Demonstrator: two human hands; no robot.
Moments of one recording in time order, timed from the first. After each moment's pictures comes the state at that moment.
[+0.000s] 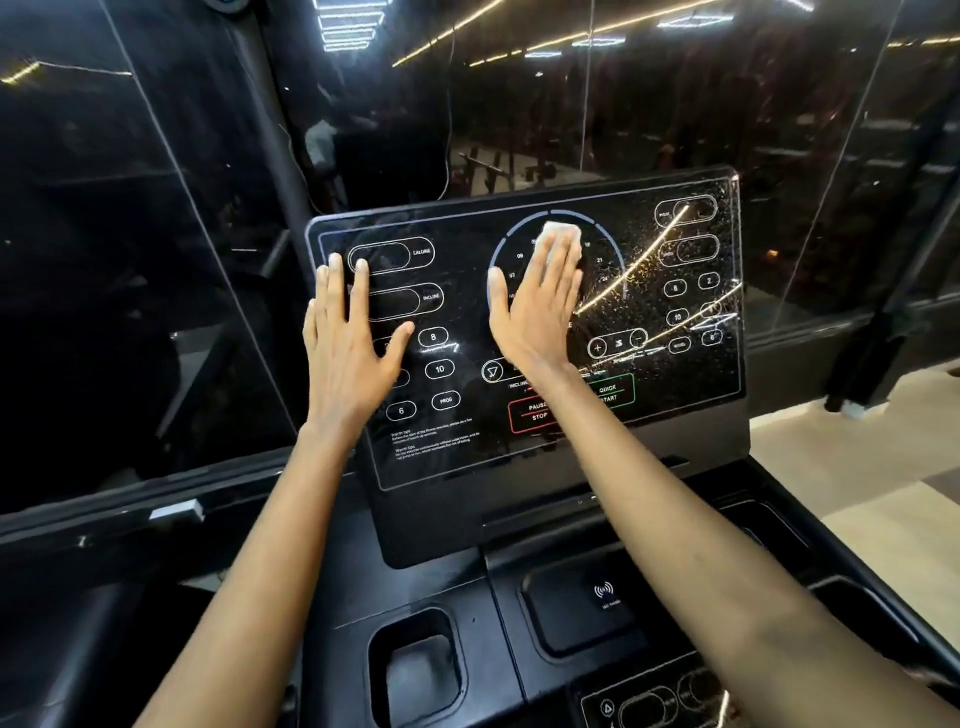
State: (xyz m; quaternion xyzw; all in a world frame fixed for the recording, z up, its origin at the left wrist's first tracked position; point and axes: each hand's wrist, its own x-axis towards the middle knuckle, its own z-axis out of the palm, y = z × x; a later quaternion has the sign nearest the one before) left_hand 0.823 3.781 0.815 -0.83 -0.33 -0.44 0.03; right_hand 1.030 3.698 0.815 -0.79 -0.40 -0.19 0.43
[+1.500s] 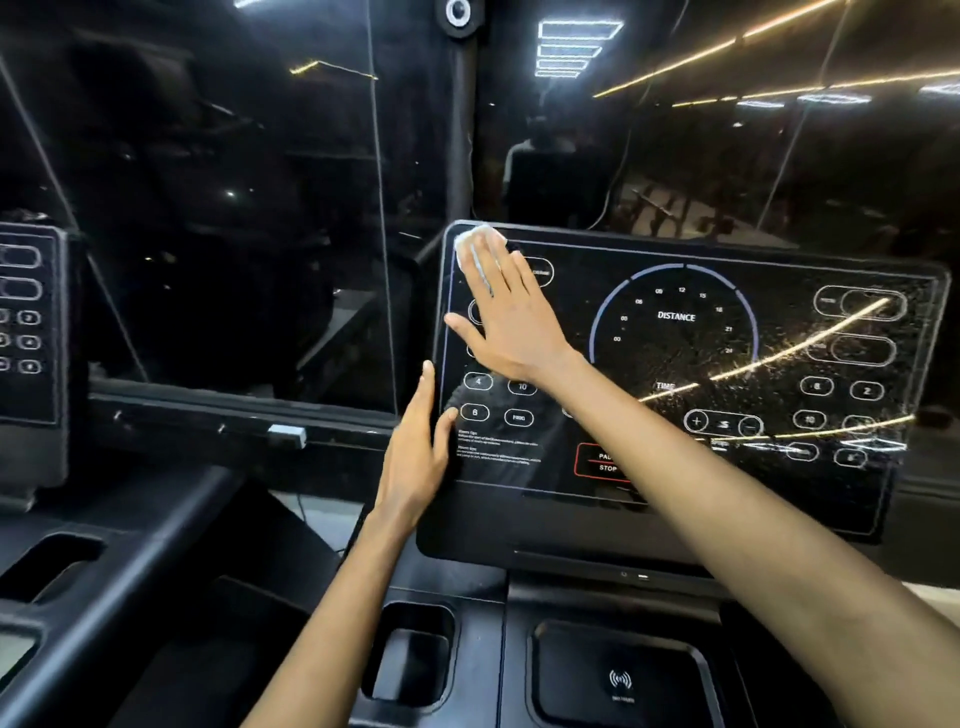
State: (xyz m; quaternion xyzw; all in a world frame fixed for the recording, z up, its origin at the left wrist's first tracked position) left_hand 0.793 3.720 0.722 -0.74 -0.41 -0.48 -0.23; right_hand 0.965 3.760 0.853 -0.56 -0.74 -0.31 0.21
